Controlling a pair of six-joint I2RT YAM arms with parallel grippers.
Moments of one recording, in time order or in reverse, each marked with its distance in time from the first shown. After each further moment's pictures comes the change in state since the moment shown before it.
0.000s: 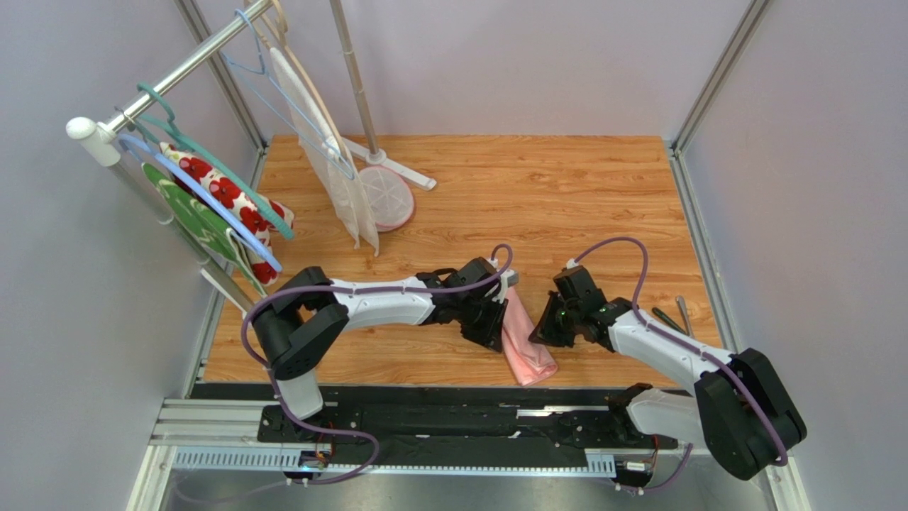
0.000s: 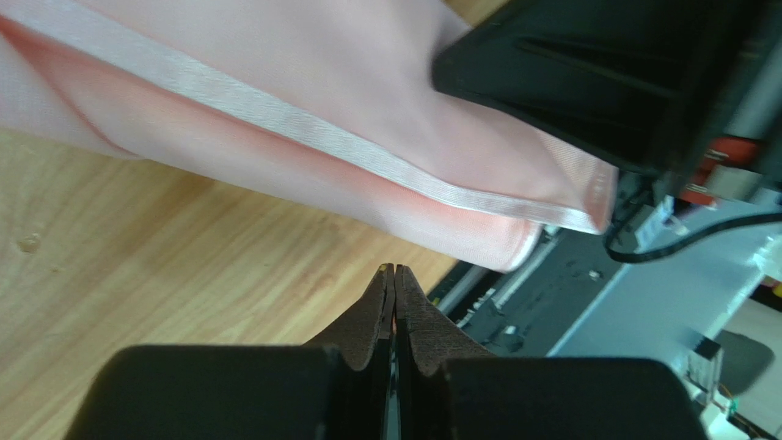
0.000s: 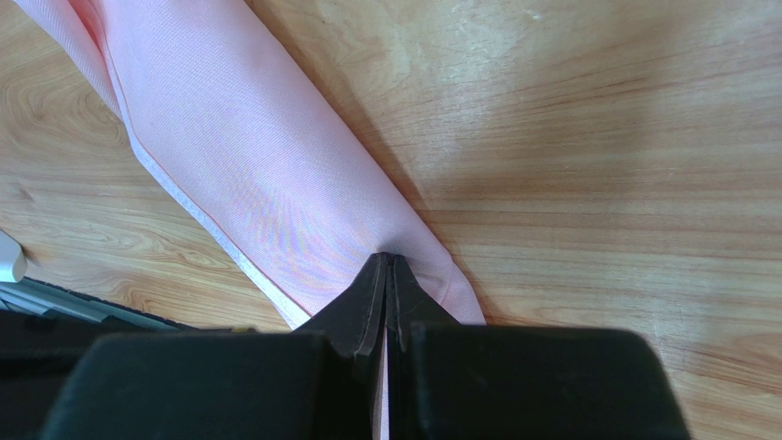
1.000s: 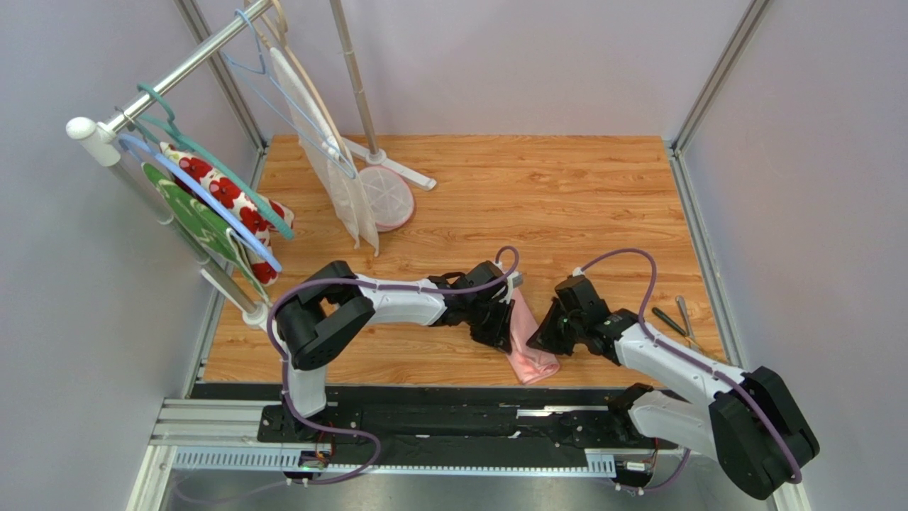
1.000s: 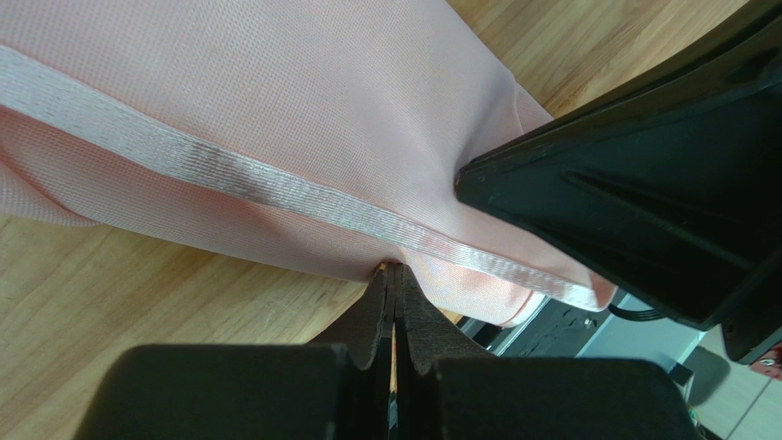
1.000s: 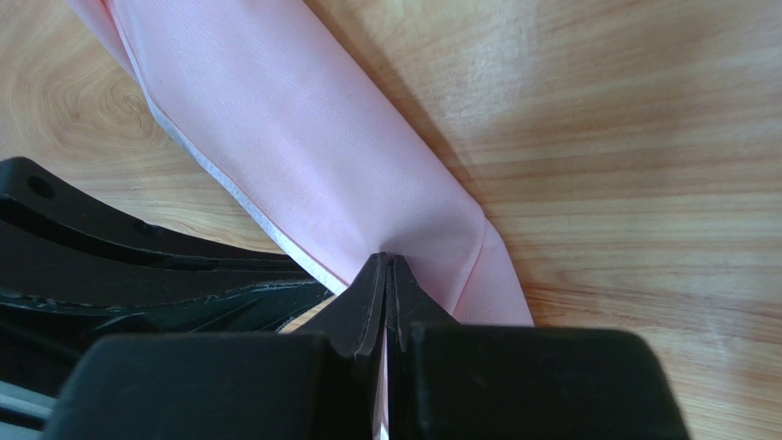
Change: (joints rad) left arm -0.003 0.106 0.017 0.120 0.022 -0.080; right arm 0.042 -0.098 -0.058 0.002 0.014 0.127
